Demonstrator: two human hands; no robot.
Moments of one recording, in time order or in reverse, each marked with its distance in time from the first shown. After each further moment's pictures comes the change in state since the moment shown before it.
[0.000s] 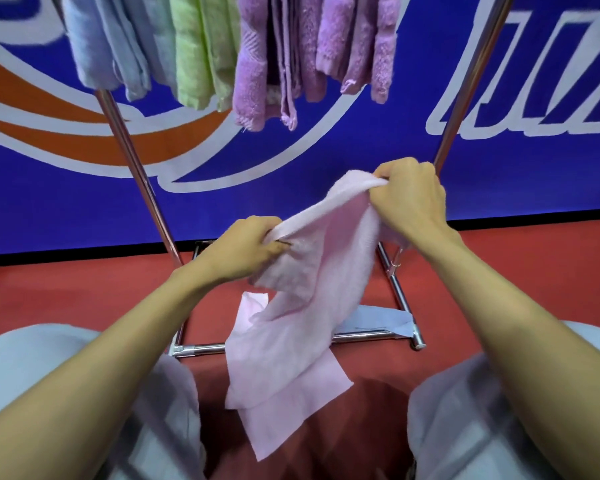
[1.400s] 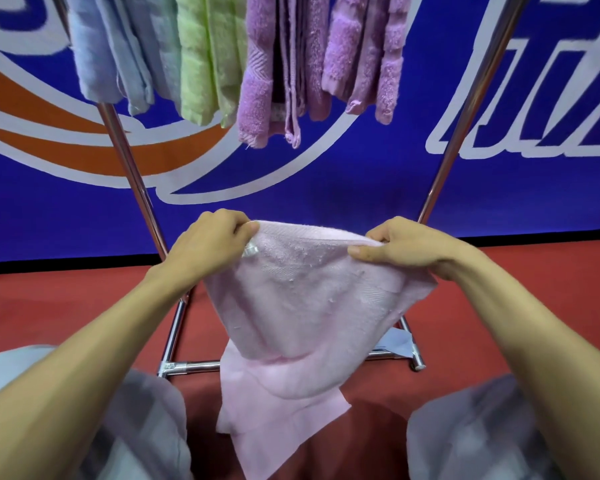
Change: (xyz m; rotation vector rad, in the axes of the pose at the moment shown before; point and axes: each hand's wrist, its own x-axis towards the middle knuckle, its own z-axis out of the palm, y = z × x) left_hand 0.009 -0.022 -0.026 0.131 0.206 -0.228; right_hand 0.001 0.025 0.001 0.197 -0.750 0.006
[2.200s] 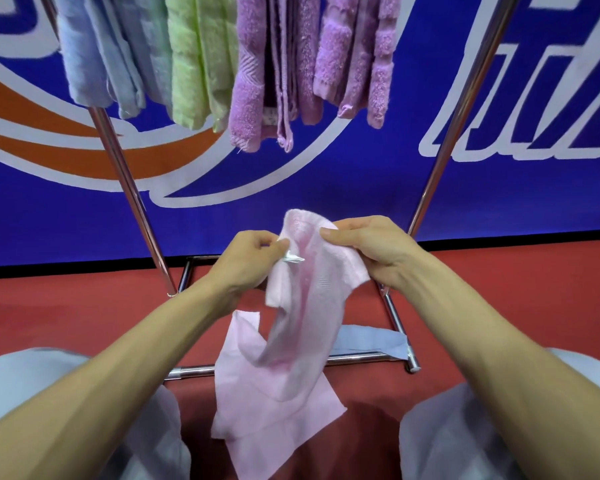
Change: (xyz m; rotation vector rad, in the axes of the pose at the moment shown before) left_hand -0.016 0.041 0.035 -0.720 -0.151 -0.211; right_hand 0.010 -0.025 0.030 0.990 0.101 0.111
